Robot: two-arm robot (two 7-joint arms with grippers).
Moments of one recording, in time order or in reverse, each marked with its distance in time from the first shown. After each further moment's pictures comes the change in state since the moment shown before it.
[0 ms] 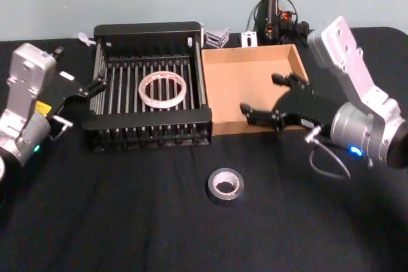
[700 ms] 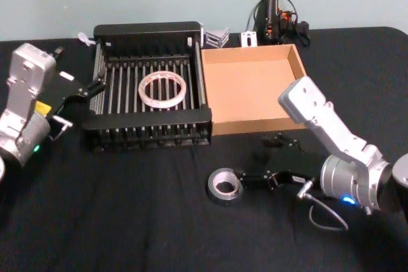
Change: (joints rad) left arm 0.000 0.000 0.000 0.000 0.000 0.000 0.000; right arm -0.088 0.066 -0.083 -0.062 -0.012 0.139 0.007
